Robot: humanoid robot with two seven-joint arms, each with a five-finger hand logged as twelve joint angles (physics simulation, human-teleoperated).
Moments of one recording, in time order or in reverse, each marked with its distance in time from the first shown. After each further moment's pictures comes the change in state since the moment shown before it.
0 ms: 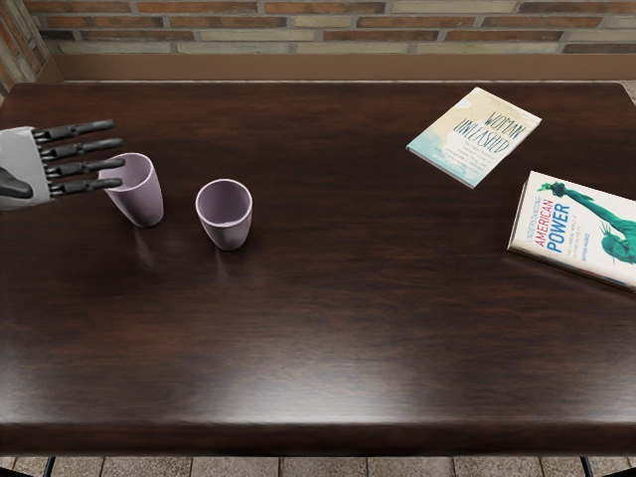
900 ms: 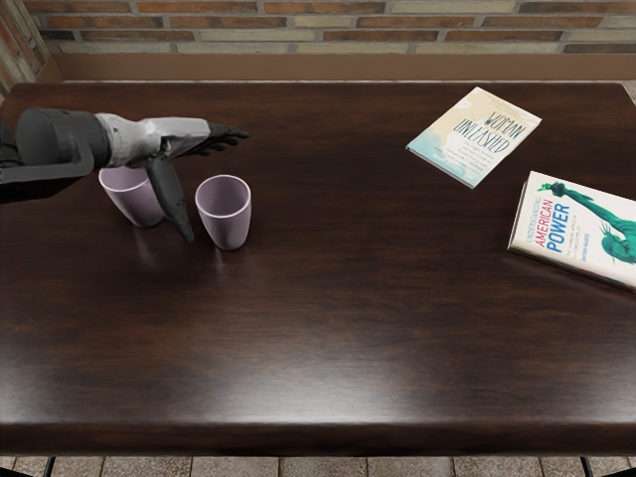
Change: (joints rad) left arm -0.374 -0.469 0.119 -0.162 1.404 0.106 0.000; right arm -0.008 0.000 0.000 0.000 0.000 0.000 0.000
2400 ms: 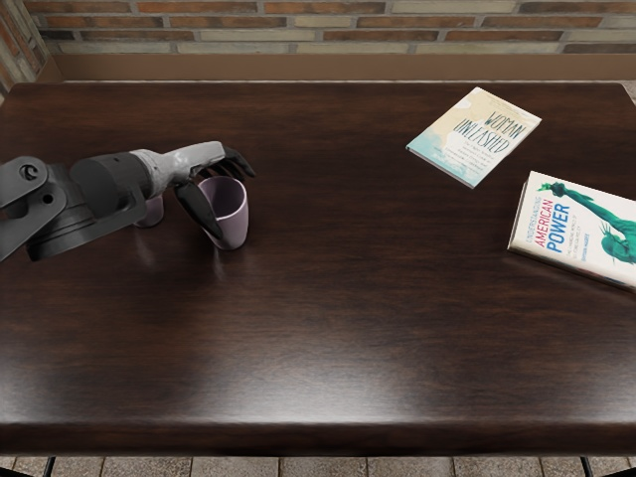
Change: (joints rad) left arm 0.029 -0.070 0.187 -0.022 0.224 0.290 0.000; right arm 0.000 0.000 0.000 0.000 0.000 0.000 0.000
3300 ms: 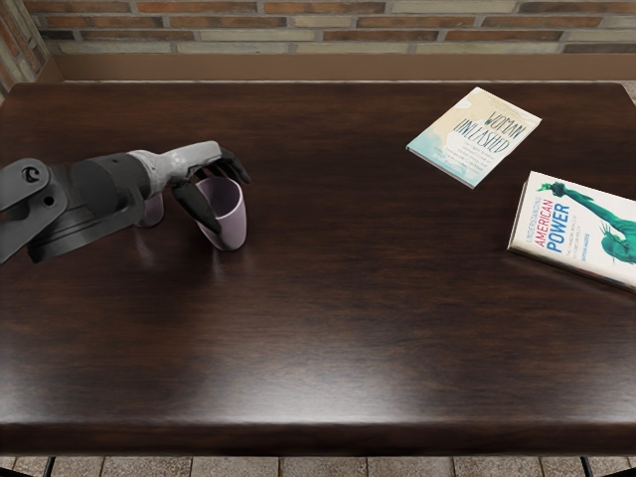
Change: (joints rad) left arm -0.001 0.001 0.012 0.009 0.010 0.016 0.000; right arm 0.000 0.000 0.000 0.000 0.000 0.000 0.000
